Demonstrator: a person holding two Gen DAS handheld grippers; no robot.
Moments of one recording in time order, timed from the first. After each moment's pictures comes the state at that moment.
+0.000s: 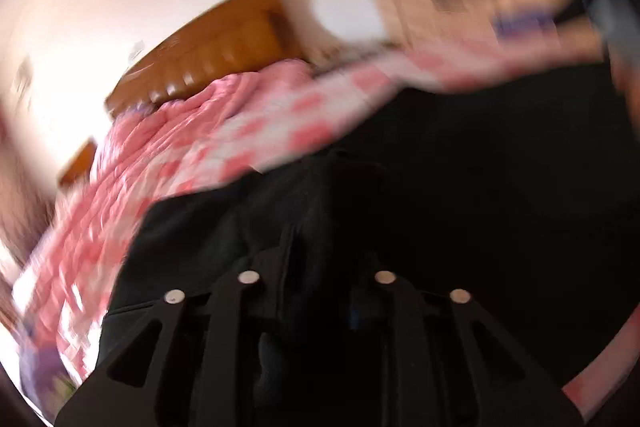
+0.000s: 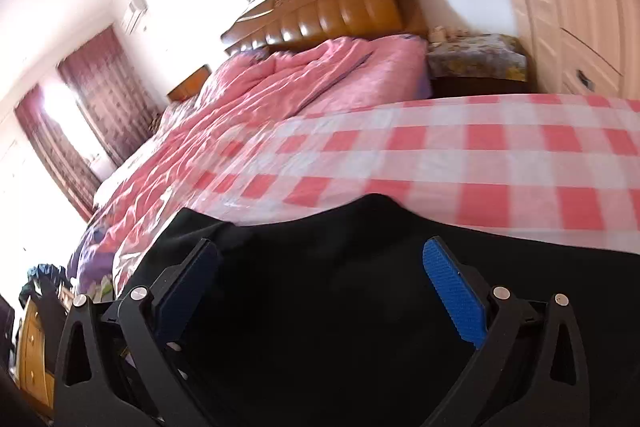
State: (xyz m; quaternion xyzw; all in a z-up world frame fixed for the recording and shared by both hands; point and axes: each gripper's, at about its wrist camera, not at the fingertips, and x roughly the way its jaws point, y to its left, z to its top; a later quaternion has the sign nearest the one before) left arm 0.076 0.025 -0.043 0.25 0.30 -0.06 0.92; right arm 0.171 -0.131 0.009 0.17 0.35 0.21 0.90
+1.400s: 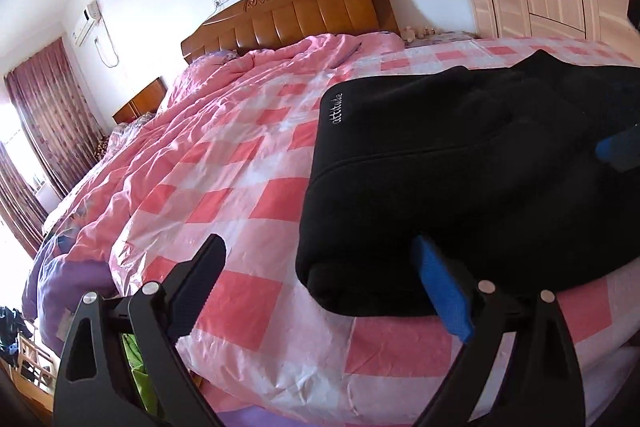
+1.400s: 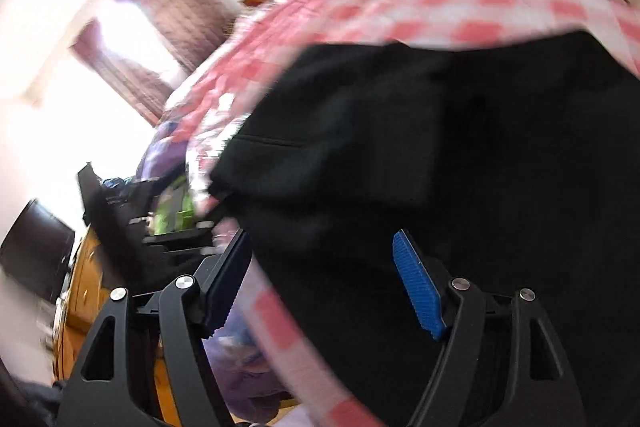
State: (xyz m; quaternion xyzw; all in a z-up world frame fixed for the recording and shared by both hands) left arm 0.029 0.208 -0.043 0.16 0.32 0.08 0.93; right arm 0.129 0.008 -0.051 0.15 0.48 0.38 0.78
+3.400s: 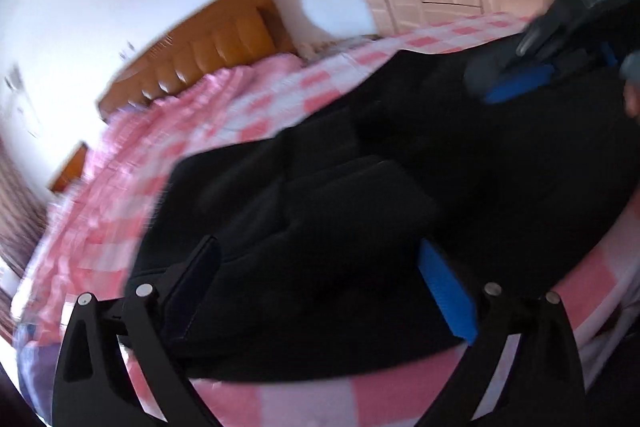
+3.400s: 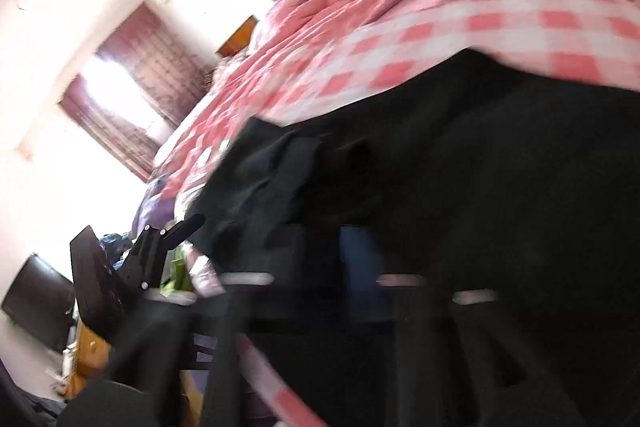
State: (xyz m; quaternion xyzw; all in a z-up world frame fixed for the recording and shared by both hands) left arm 0.041 0.099 -0.042 0.22 0.32 -0.09 0.92; right arm 0.145 -0.074 -0.037 0.19 0.42 0.31 0.83
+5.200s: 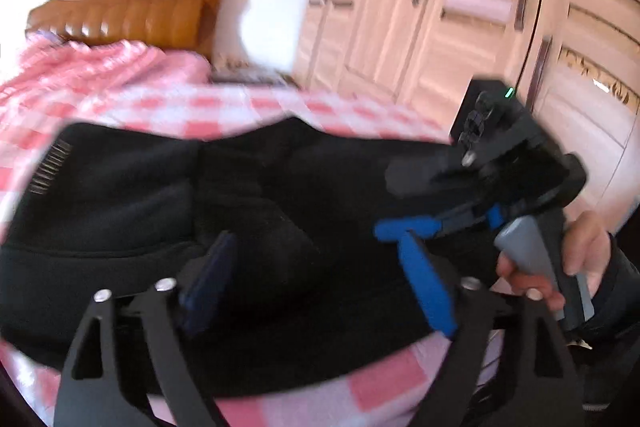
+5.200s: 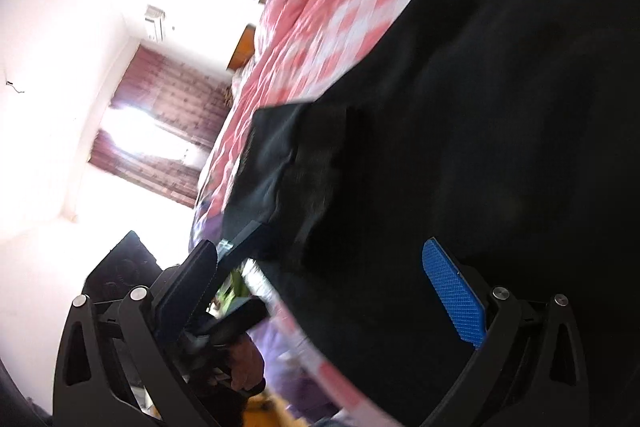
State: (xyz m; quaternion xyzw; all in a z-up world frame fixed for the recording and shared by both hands) left arm 0.027 0.093 -0.011 -0.02 0.29 -0.28 0.92; right arm 0.132 -0.086 -0.056 0.33 0.49 0.37 0.72
